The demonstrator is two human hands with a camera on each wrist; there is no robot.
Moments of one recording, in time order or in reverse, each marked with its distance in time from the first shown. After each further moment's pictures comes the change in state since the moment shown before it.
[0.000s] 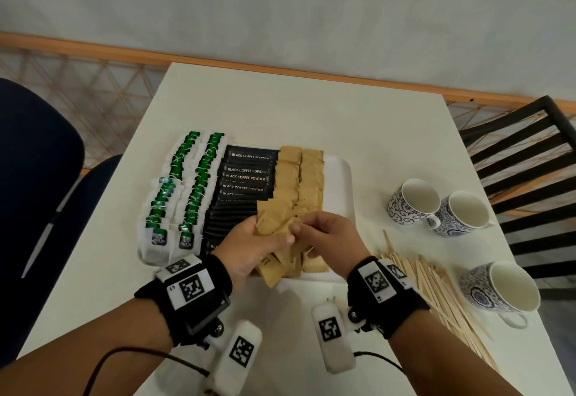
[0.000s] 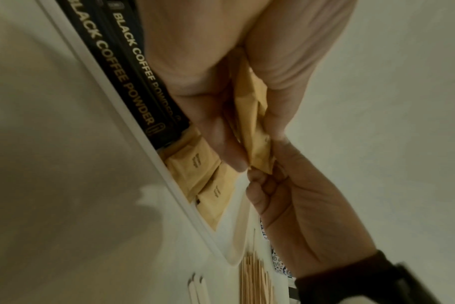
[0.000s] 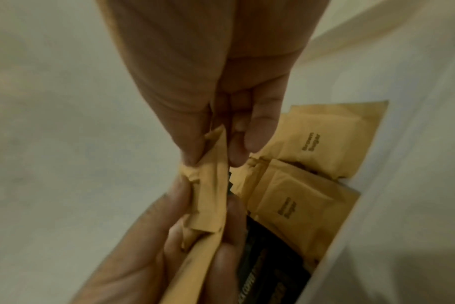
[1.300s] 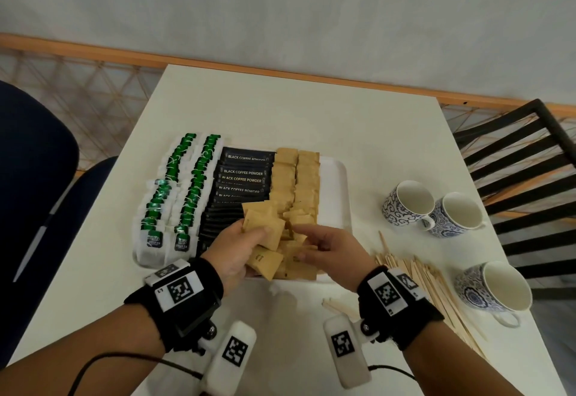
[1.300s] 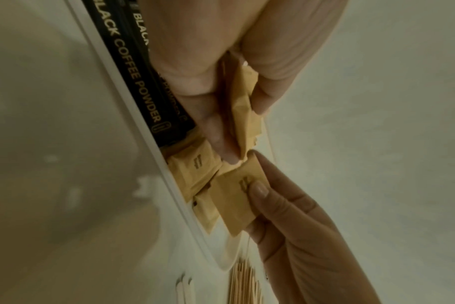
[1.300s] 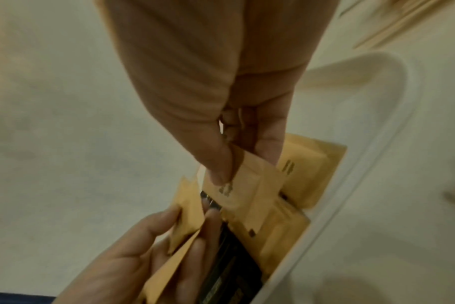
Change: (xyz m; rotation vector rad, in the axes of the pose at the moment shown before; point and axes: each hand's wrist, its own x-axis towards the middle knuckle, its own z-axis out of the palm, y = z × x) left_hand 0.000 0.001 -0.002 -0.081 0.088 -0.048; right_hand -0.009 0.014 -0.016 -0.210 -0.147 -0.003
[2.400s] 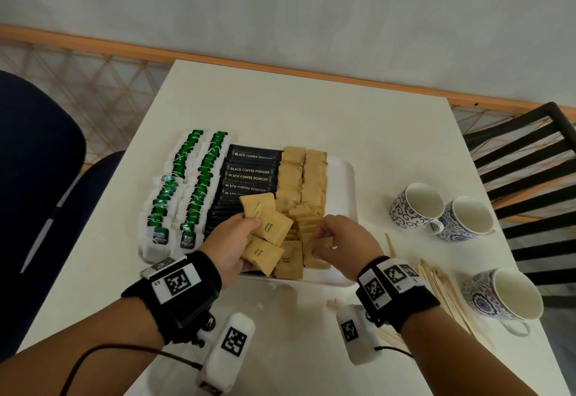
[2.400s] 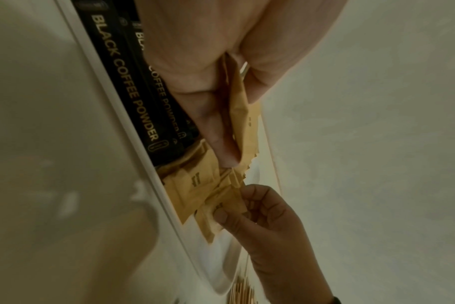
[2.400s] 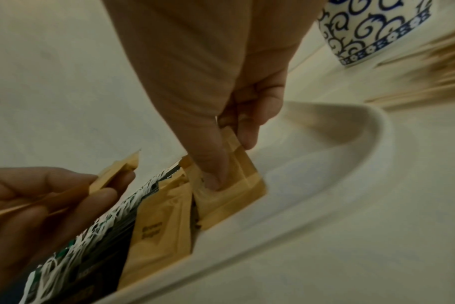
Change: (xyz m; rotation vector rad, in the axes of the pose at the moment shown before) left_hand 0.004 0.008 -0.012 -0.047 0.037 -0.022; right_hand 0.021 0.008 -0.013 -0.634 0.106 -0.028
